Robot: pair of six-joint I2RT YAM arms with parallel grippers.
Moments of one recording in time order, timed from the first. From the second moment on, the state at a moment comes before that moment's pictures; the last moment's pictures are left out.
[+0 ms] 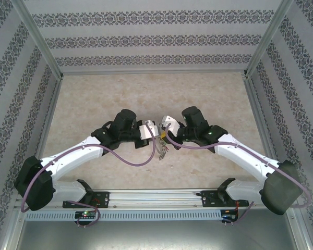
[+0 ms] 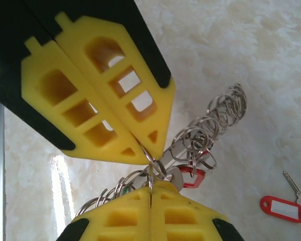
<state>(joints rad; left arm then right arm) -0.70 1.28 0.86 -0.18 0.37 0.59 0.64 1.22 0.85 -0.36 -0.49 -0.34</state>
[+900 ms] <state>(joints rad) -0.70 1.32 0.88 -0.16 0.33 0.54 0.61 1.22 0.86 -0.33 -0.54 -0.26</state>
